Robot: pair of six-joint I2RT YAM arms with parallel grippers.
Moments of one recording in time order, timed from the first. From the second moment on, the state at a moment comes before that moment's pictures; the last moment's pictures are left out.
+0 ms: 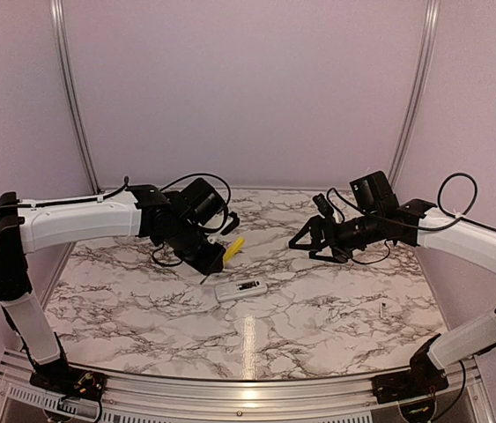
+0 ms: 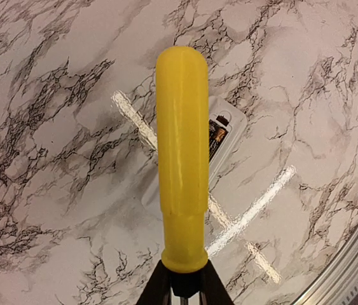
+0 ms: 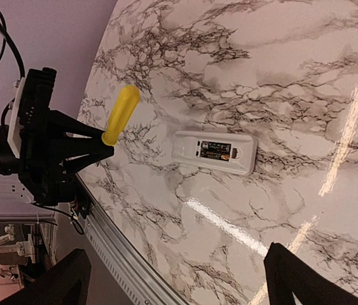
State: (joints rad) left arm -0.91 1.76 1.42 -0.74 0.00 -0.23; right arm 0.53 1.35 1.02 -0.46 -0.59 0.55
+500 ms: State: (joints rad) left arm -0.93 1.67 1.44 -0.59 0.02 0.14; right arm 0.53 1.30 1.05 -0.49 -0.59 0.54
